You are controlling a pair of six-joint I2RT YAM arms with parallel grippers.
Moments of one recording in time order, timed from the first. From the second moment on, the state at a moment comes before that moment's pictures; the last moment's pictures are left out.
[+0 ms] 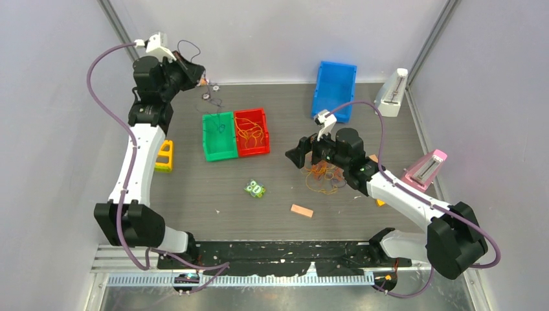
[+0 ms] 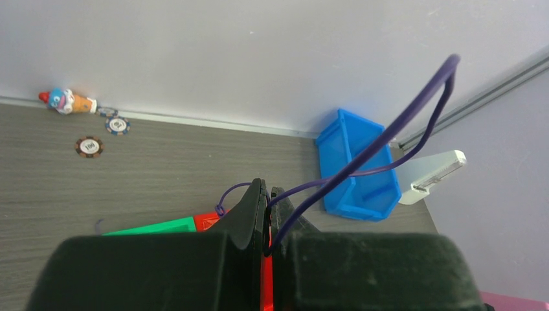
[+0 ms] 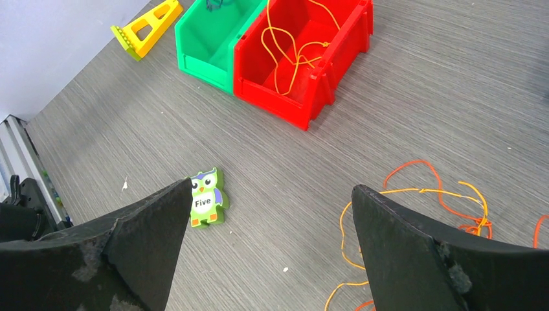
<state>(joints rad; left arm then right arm) -0.02 1.42 1.51 -0.17 0.27 -0.46 0.55 1.21 0.71 0.24 -0.28 0.24</state>
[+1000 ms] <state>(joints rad) -0.02 1.52 1.28 -0.16 0.07 -0.39 0.55 1.20 0.64 0.30 -0.27 0.24</state>
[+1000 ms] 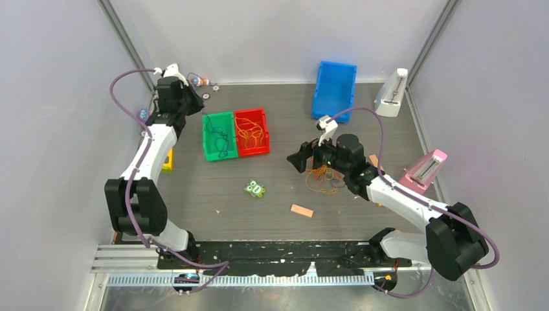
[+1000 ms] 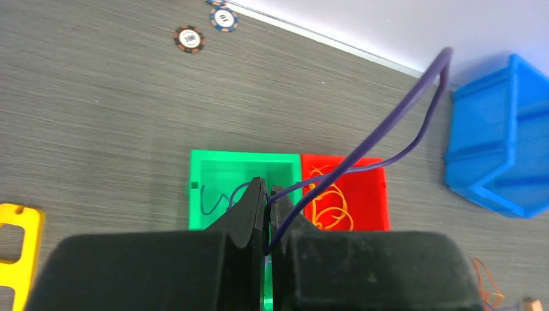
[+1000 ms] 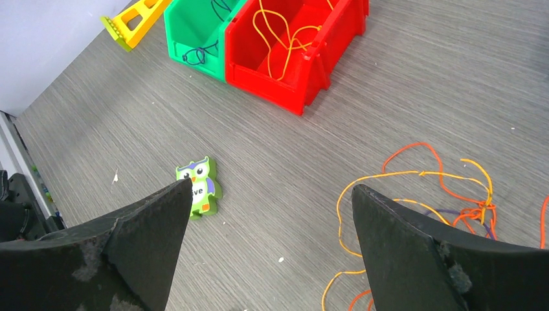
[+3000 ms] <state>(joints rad) -0.15 1.61 1.20 -0.45 0.03 -0.38 0.52 1.20 0.50 0.48 -0.22 0.32</state>
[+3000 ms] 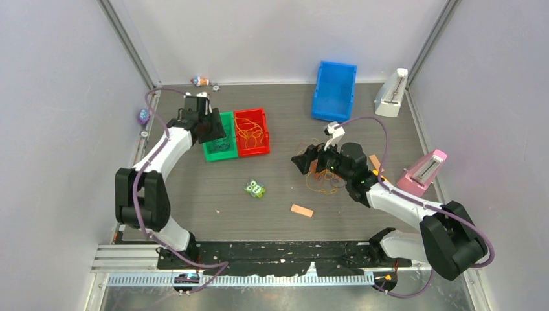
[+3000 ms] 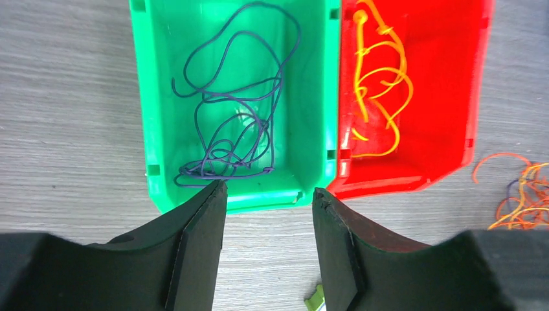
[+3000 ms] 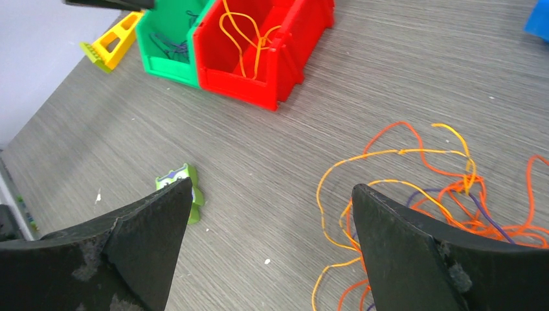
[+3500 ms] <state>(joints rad) -0.26 1.15 0.82 -0.26 0.08 -0.37 0.51 1.18 0.46 0.40 -0.01 0.32</state>
